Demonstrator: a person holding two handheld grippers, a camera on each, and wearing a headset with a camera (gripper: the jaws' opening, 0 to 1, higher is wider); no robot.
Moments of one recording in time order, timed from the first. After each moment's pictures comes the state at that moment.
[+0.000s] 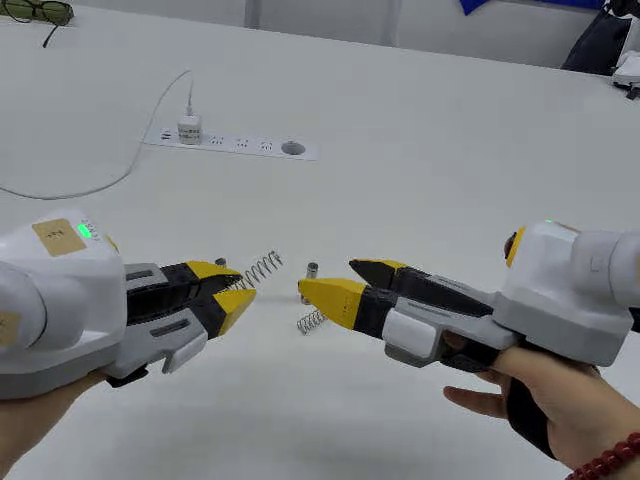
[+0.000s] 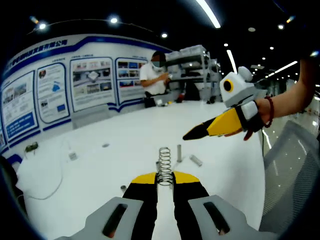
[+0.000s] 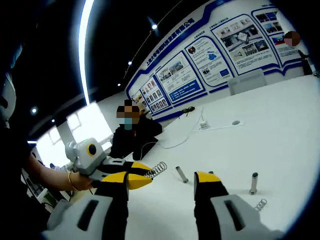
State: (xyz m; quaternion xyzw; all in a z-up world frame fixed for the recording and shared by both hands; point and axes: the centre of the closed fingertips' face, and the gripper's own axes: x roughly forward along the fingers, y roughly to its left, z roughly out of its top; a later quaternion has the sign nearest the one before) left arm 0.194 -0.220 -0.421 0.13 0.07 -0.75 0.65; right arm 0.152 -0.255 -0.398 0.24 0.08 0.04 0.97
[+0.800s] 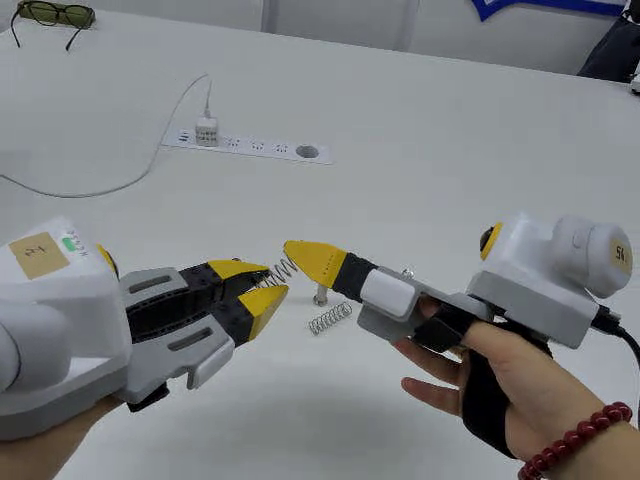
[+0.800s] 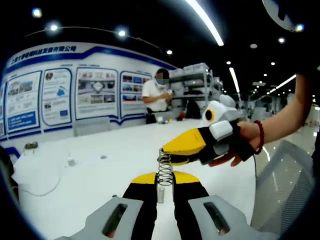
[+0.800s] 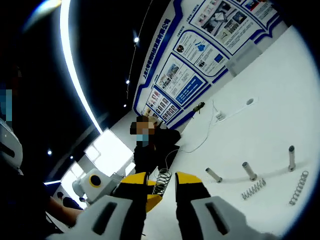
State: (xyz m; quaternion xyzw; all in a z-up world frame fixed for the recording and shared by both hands) left arm 0.174 -0.212 -0.391 0.06 0.04 -0.75 0.66; right arm 0.178 -0.234 -0.380 0.39 0.04 0.08 0.91
